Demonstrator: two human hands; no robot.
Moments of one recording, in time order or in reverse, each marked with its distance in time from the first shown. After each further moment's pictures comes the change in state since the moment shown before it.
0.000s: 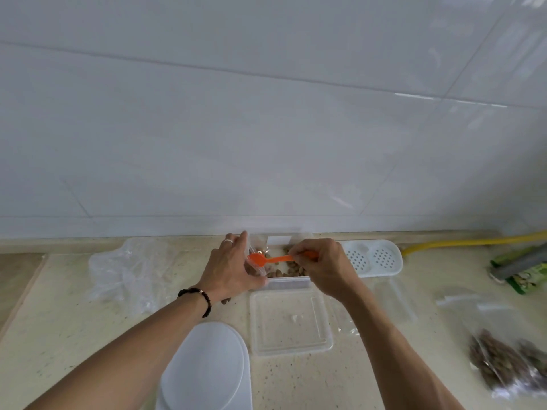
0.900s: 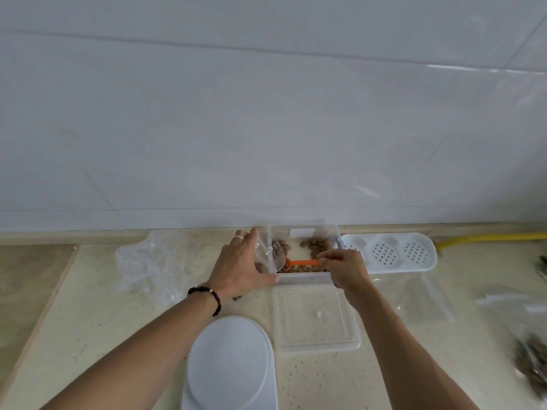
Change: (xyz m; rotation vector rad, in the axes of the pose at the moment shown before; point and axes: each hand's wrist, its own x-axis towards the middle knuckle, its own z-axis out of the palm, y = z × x) left_hand -0.003 -0.026 0.000 0.036 0.013 -0.030; right_hand 0.027 0.067 0.050 0.343 0.110 0.536
